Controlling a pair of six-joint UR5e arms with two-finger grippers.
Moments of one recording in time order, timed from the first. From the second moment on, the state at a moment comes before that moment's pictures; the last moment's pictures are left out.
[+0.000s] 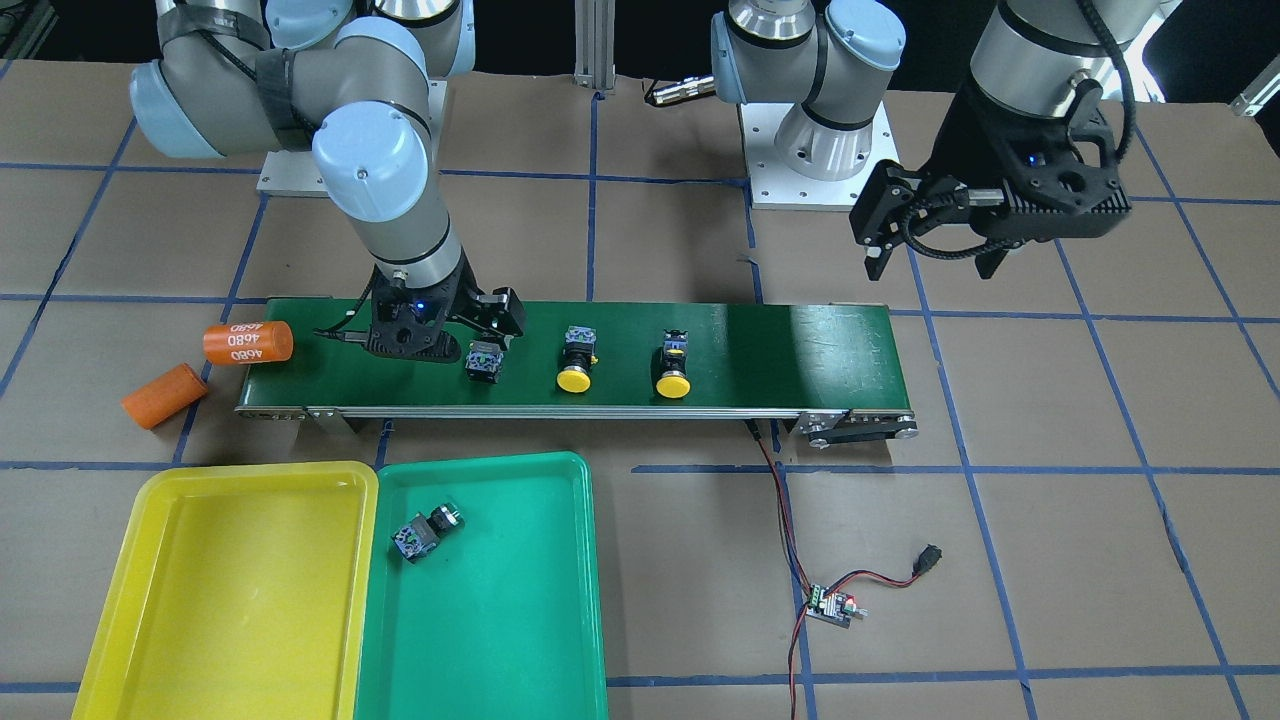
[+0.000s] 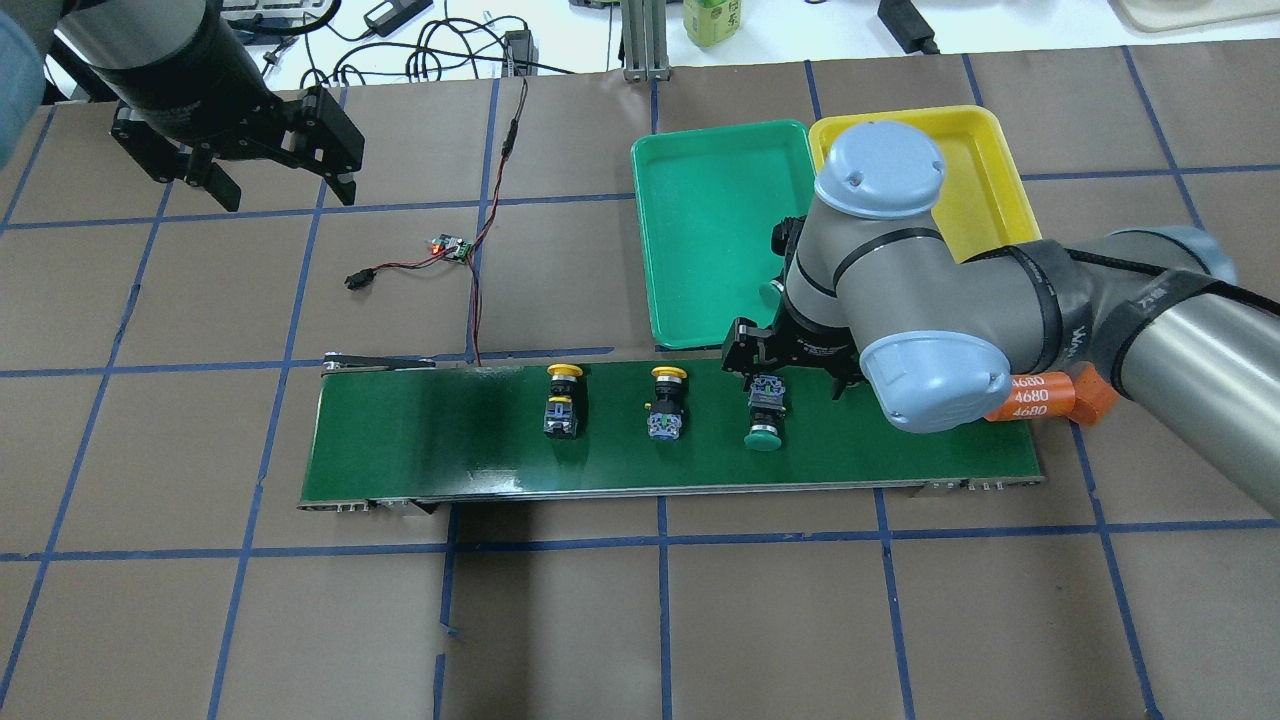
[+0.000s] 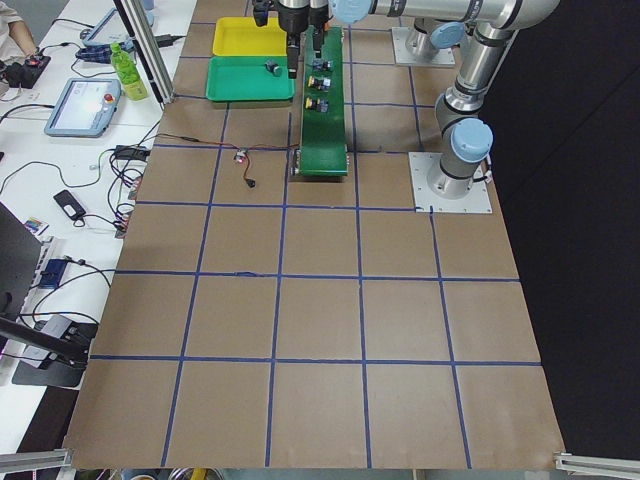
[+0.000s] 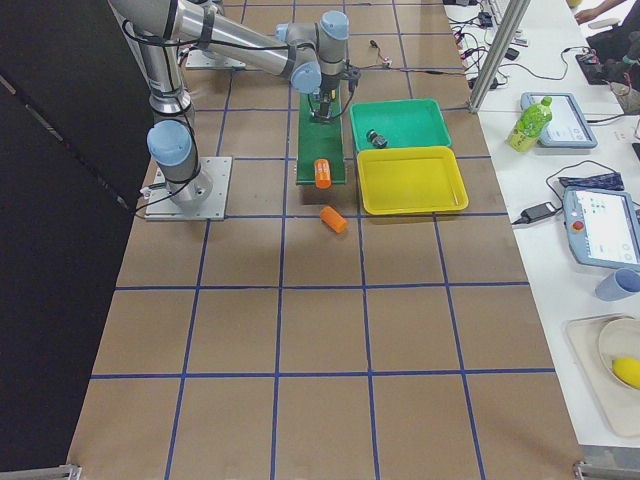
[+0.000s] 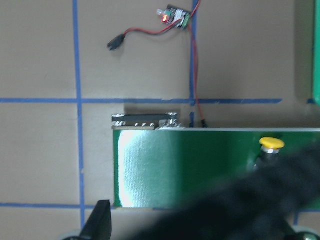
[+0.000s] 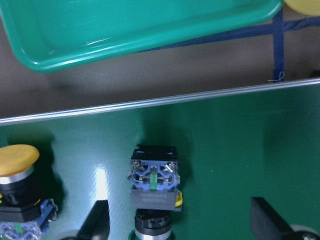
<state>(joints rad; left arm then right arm) -1.52 -1.61 -1.49 -1.55 1.61 0.03 1.74 -1.42 1.97 -2.05 -1.48 0.28</state>
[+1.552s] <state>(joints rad) -1.52 -1.57 -1.54 -1.55 1.62 0.03 1.53 -1.35 1.72 -1.94 -1.47 0.28</state>
